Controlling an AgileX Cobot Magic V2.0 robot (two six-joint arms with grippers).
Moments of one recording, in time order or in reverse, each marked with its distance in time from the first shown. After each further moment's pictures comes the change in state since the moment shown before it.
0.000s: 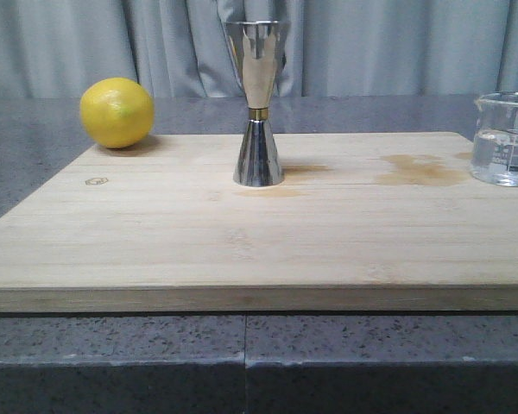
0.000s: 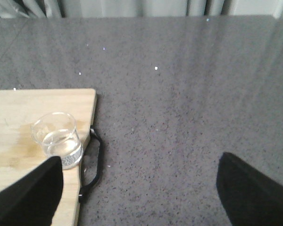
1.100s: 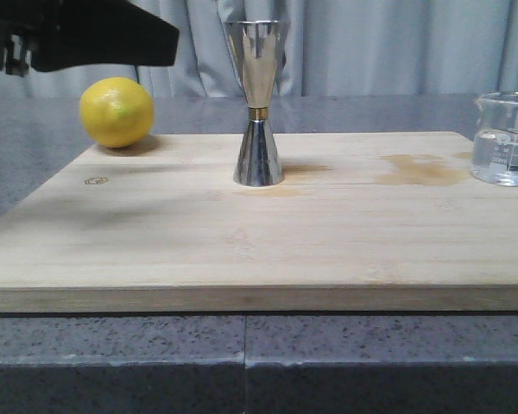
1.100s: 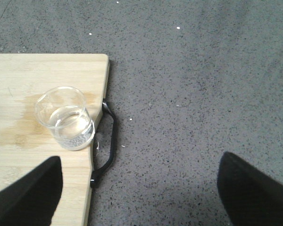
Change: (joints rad) left arm -0.234 0.794 -0.004 -1.256 0.176 1.581; right arm 0.000 0.161 -0.026 0.094 0.010 -0.084
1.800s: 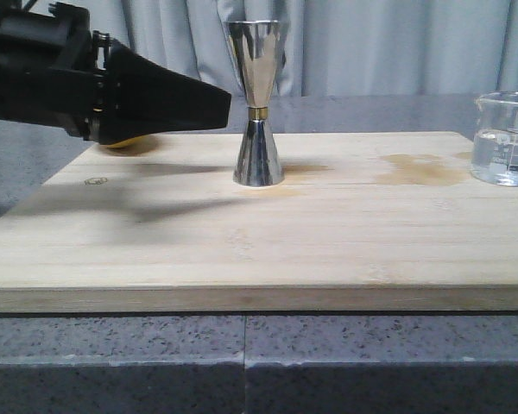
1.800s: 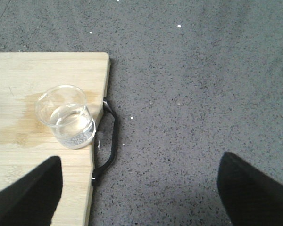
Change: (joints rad) left arm -0.002 0.304 -0.106 -0.008 0.261 0.177; right arm 0.000 0.000 0.000 0.006 0.006 0.000
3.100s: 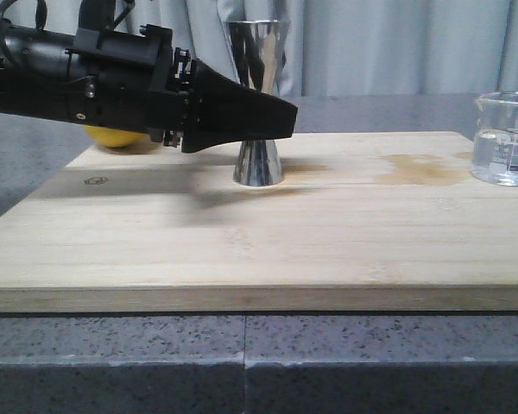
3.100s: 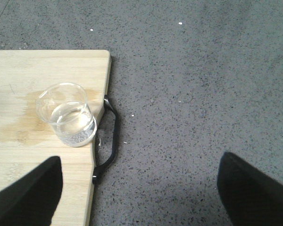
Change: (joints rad) left arm -0.101 0.165 -0.186 0.000 0.002 0.006; right arm 0.000 0.000 0.000 0.004 0.006 -0.001
